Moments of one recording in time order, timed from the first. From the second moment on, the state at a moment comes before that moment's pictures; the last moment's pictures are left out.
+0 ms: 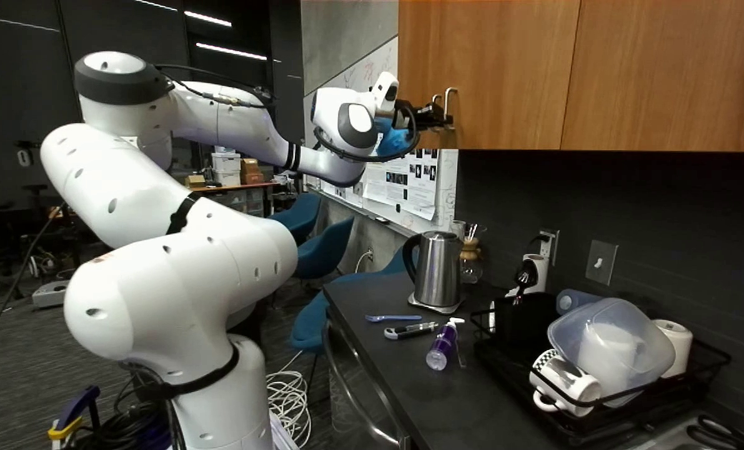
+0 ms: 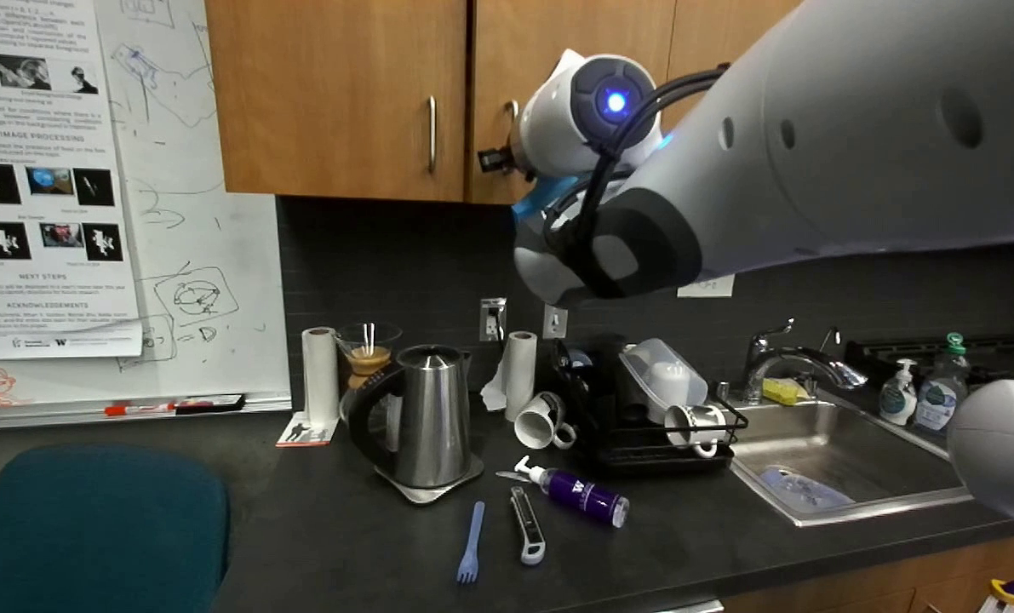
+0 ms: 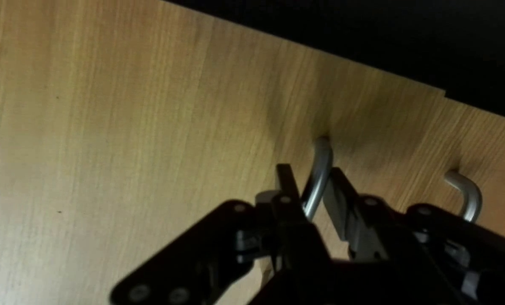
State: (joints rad) arm -1.21 -1.05 1.25 -2.34 0.28 3.27 0.41
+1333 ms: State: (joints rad) arm -1.01 -1.17 1.11 -2.64 0.32 3.33 0.42
